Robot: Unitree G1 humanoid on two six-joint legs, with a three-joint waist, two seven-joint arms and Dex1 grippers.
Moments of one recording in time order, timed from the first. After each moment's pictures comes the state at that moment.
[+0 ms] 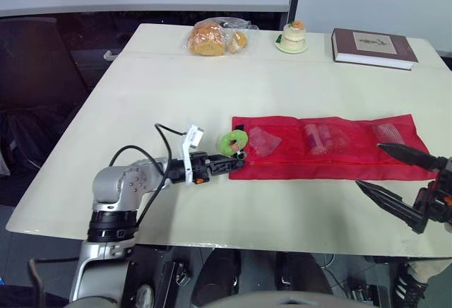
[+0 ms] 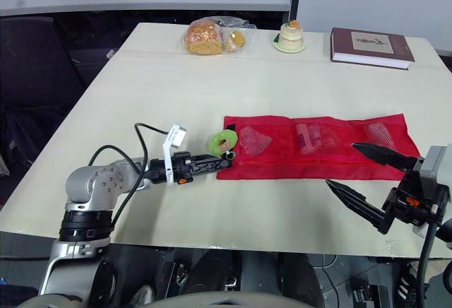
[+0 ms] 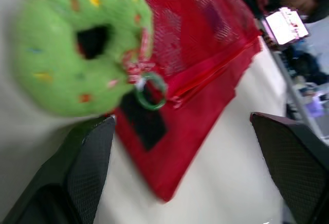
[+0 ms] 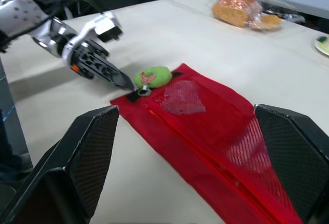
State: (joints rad) left arm -0.43 0.47 0.12 -0.02 -0.73 1.26 -0.79; right arm 0.40 -0.82 -0.71 -0.83 1.01 0.54 0.76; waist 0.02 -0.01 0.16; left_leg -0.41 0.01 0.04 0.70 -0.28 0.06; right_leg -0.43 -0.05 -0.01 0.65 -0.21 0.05
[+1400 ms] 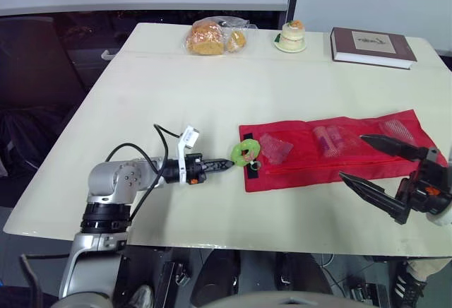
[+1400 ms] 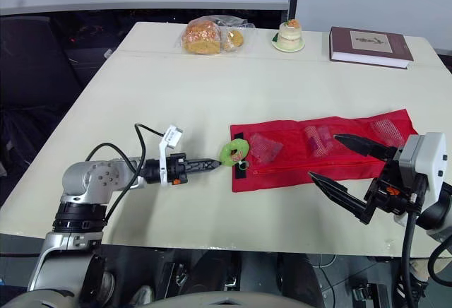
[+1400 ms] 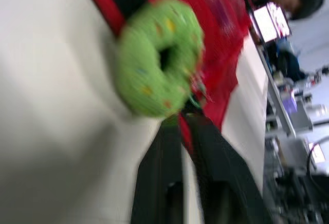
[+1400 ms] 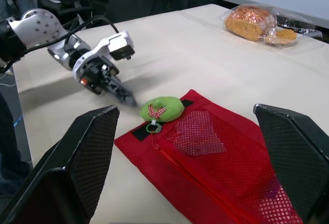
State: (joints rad) left arm -0.42 0.53 0.06 0.00 -0.77 1.27 -0.83; right arm 0.31 -0.84 -0.60 -0.85 1.04 0.54 0.68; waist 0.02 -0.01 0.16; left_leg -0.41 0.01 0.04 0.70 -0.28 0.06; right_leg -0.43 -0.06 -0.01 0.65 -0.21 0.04
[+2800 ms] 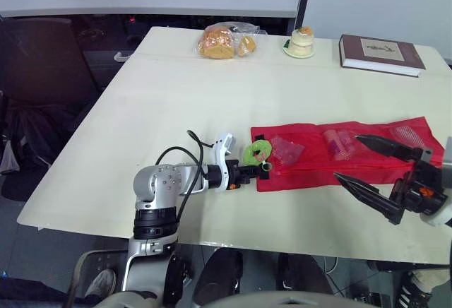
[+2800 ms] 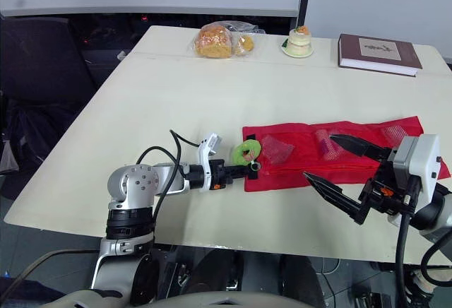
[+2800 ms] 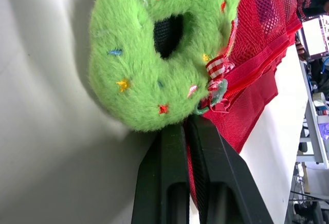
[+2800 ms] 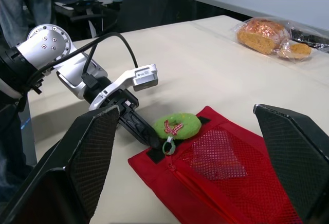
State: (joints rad) left arm -0.45 0.18 0.14 -0.11 -0.70 1.46 -0.40; right arm 0.29 -0.81 -0.55 -0.87 1.01 0.53 0.67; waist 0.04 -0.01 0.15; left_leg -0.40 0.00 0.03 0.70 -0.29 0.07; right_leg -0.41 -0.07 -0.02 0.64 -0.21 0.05
